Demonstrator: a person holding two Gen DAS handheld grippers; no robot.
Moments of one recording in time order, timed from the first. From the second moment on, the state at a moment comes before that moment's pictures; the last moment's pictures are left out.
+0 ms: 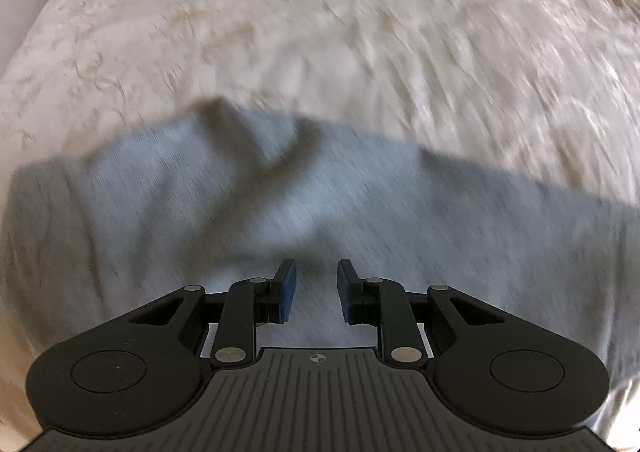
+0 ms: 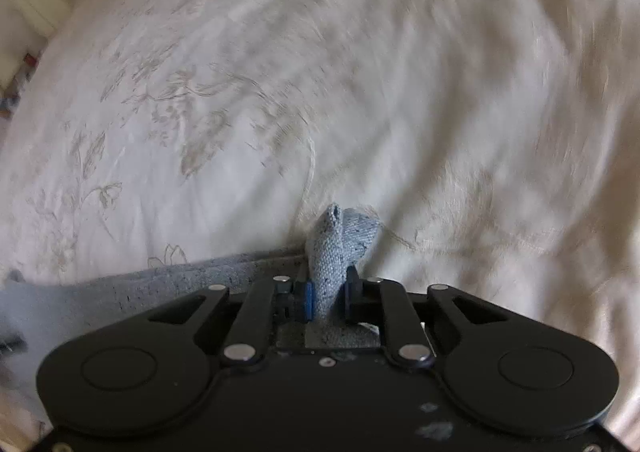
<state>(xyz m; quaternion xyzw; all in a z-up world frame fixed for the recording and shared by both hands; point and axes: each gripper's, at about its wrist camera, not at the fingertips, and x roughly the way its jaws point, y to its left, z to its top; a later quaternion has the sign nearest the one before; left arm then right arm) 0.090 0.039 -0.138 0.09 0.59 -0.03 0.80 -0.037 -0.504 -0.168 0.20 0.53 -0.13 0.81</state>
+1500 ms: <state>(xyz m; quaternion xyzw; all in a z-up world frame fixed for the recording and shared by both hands) -0.021 -0.080 -0.147 0.21 0.53 -0.34 0.74 -0.155 -0.425 -0.114 0.26 0.46 -0.32 0.79</state>
